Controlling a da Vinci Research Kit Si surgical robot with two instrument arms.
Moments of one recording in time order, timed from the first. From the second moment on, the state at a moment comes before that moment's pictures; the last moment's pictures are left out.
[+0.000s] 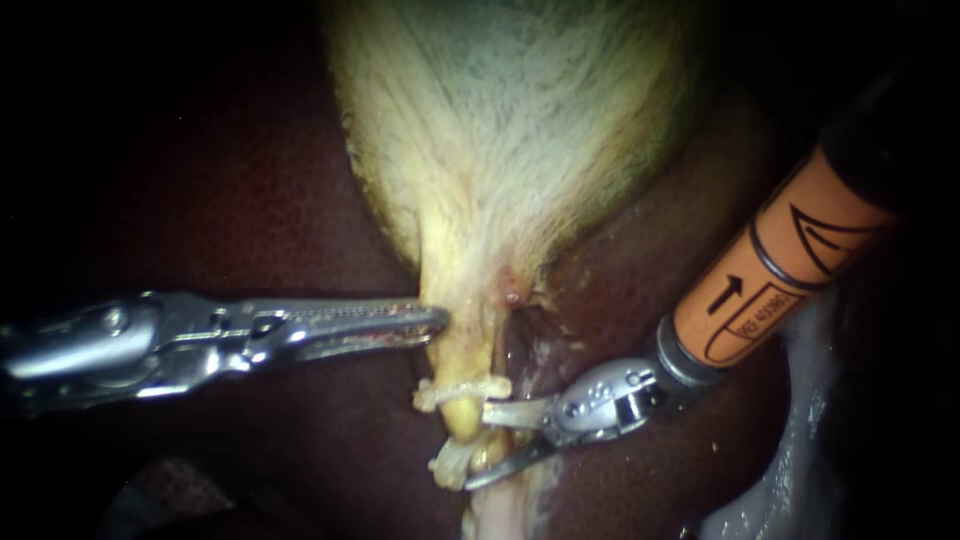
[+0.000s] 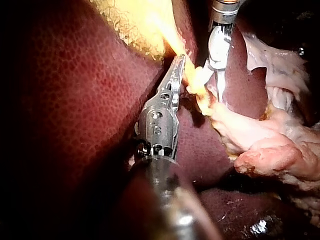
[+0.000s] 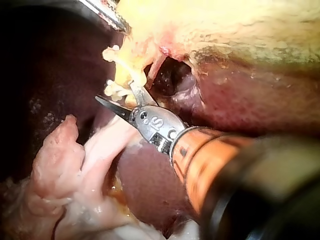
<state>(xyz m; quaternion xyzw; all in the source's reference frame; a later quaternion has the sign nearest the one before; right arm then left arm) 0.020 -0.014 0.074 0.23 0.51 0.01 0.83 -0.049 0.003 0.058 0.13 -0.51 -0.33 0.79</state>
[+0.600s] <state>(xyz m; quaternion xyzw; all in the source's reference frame) 0.023 -0.013 0.075 0.25 0.52 0.04 0.82 -0.049 0.002 0.058 0.13 -0.51 -0.33 0.79</state>
